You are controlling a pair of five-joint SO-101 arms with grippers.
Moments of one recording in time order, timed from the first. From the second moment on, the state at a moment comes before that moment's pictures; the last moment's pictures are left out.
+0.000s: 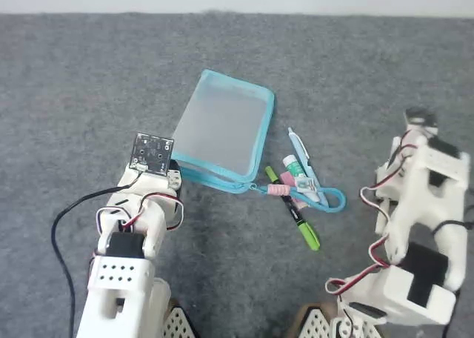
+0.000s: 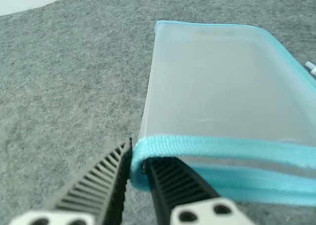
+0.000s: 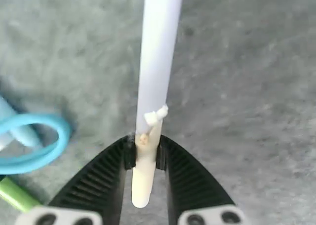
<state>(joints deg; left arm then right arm) -3.3 -65.4 85.1 28.9 -5.4 22.5 -2.1 27.8 68.2 15.3</state>
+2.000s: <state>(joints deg) 9.1 -65.4 87.1 23.4 -1.3 -30.1 13.4 -15.0 100.2 13.9</state>
